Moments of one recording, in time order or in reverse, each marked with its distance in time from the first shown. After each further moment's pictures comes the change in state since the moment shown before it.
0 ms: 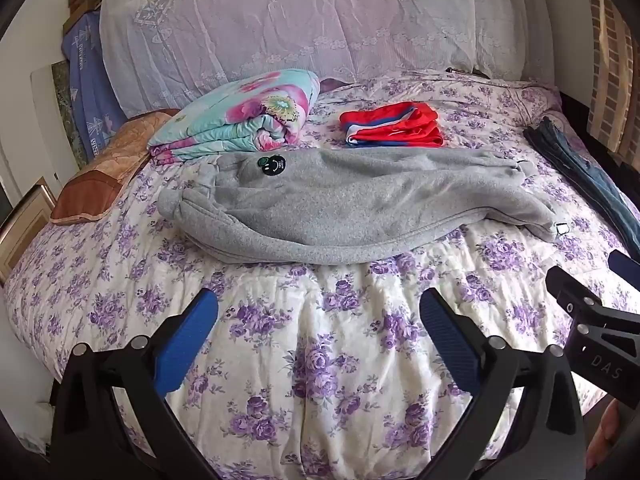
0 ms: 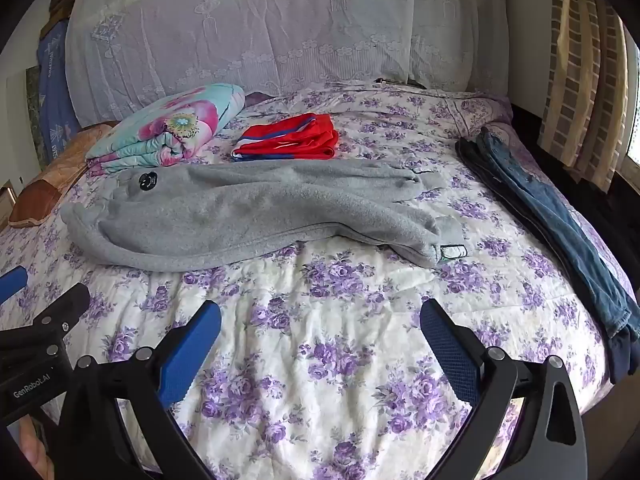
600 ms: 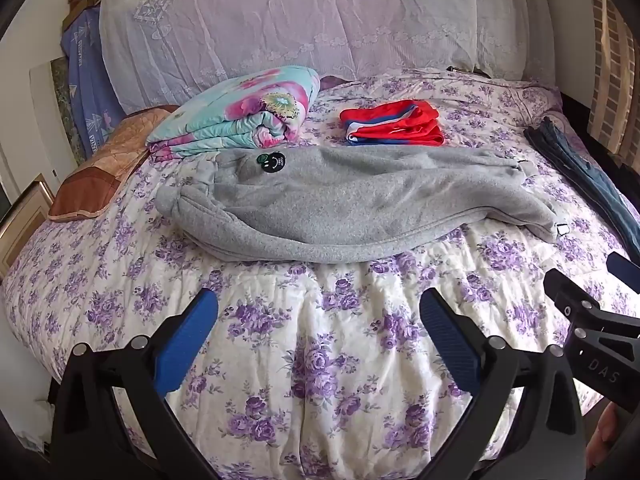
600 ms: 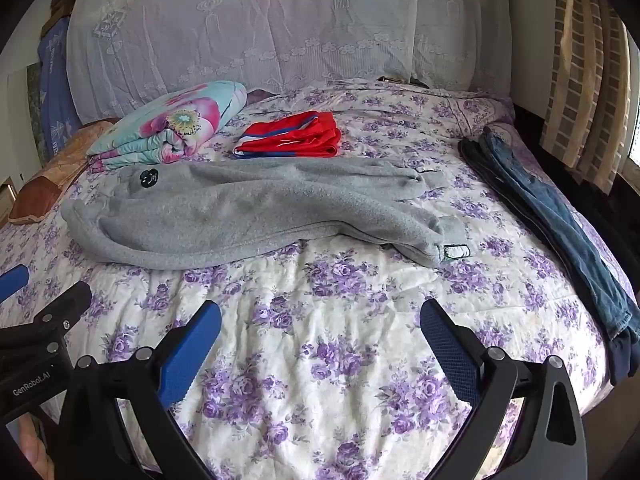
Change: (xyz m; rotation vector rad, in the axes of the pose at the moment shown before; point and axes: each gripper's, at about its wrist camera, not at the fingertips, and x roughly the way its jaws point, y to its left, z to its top) left arm 0.003 -0.003 0.000 -0.005 0.009 -0.004; right arm 0.001 0.000 0.001 -0.005 0.008 -0.003
